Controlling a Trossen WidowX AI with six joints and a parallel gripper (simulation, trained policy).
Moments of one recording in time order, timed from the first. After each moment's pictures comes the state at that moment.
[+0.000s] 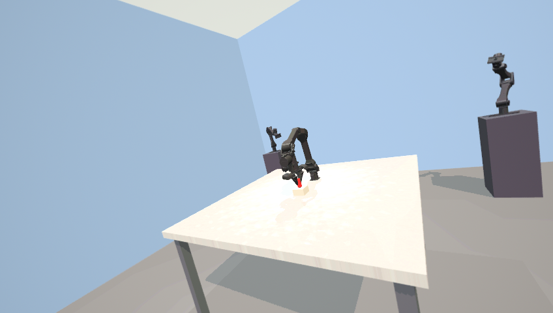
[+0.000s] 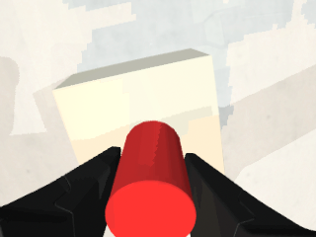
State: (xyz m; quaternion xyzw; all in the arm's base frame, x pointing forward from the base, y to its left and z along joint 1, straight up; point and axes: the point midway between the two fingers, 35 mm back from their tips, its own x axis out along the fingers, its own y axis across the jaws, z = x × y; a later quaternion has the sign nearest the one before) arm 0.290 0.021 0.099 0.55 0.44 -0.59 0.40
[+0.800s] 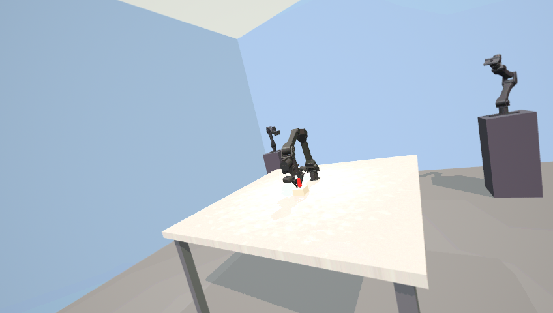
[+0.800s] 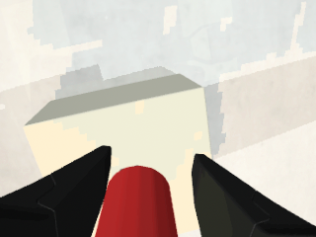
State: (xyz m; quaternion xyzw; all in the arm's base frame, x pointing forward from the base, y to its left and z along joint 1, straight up) arm 0.282 0.013 0.084 0.53 0.45 -0.60 0.40
